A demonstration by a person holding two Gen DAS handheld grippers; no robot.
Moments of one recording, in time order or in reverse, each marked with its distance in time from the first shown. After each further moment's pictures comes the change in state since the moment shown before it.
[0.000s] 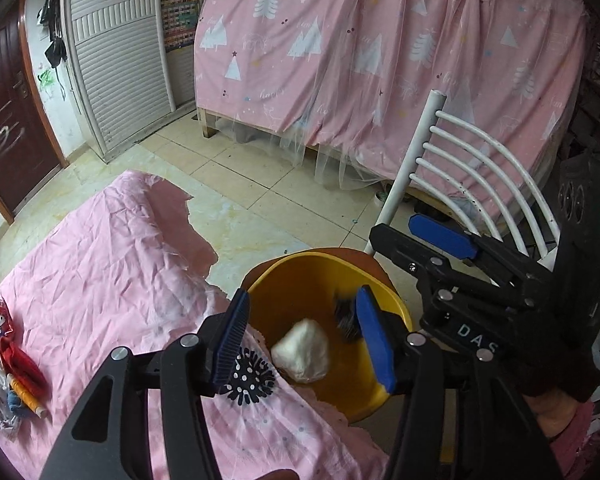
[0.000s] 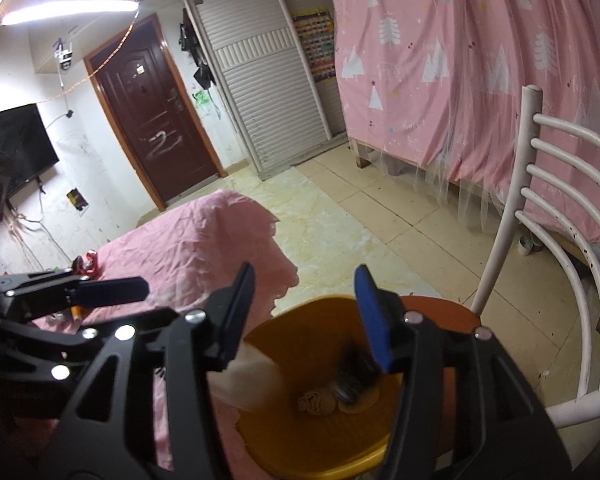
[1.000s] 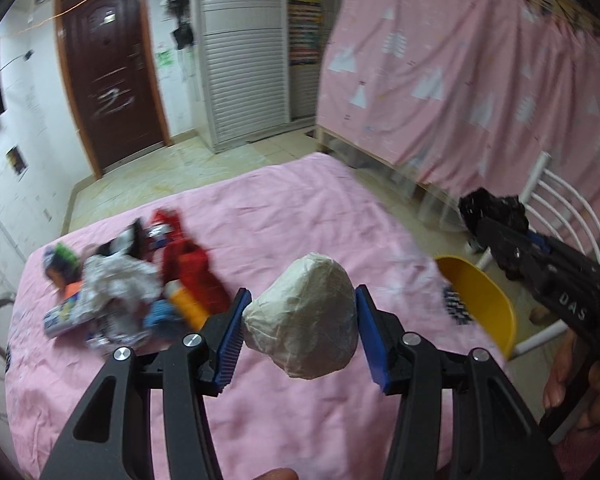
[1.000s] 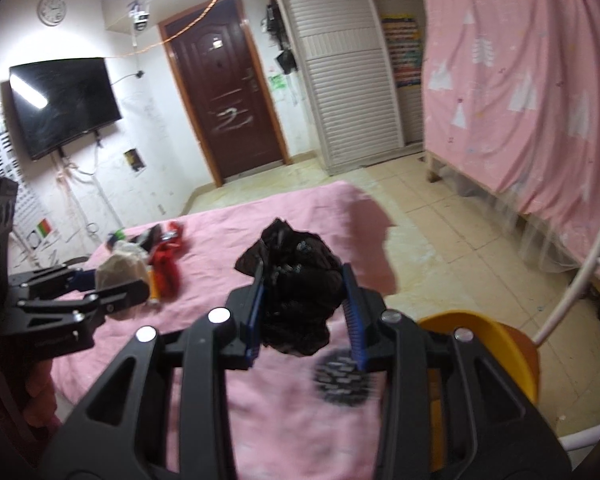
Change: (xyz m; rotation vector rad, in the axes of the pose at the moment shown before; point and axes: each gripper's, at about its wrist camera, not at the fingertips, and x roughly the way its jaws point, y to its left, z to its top) left arm -0.086 0.141 -0.084 -0.225 -0.121 0.284; right arm 0.011 0.129 -0.008 -0.192 0.011 0.170
